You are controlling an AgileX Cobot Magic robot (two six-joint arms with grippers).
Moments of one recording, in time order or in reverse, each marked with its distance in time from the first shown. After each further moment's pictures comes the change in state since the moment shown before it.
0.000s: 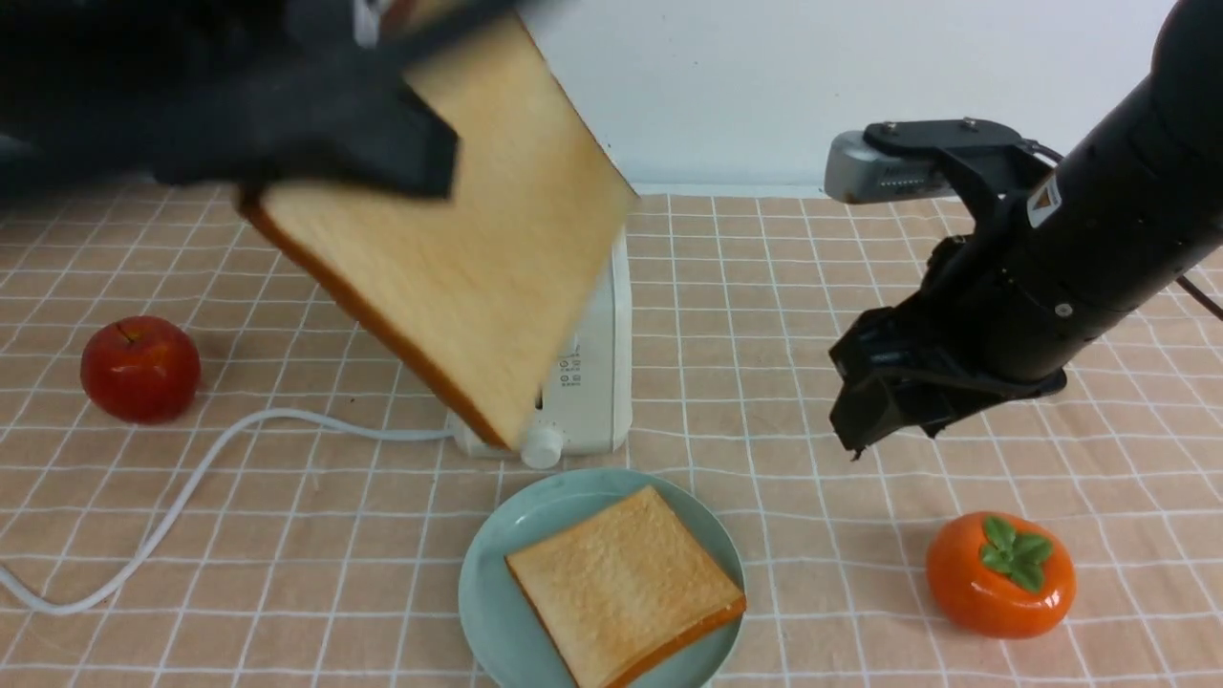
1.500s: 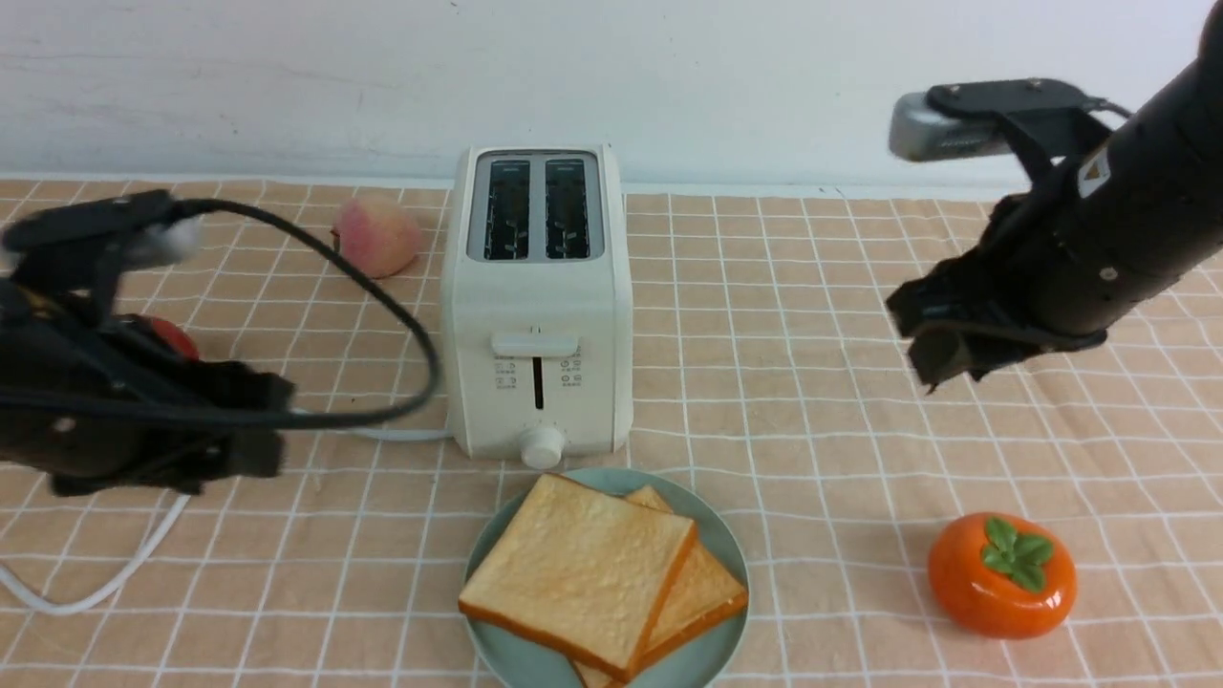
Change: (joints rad) right arm -0.136 -0.012 0.000 -0.106 -0.107 0.046; left arm 0.314 0.055 0.360 0.394 -0.124 -0.263
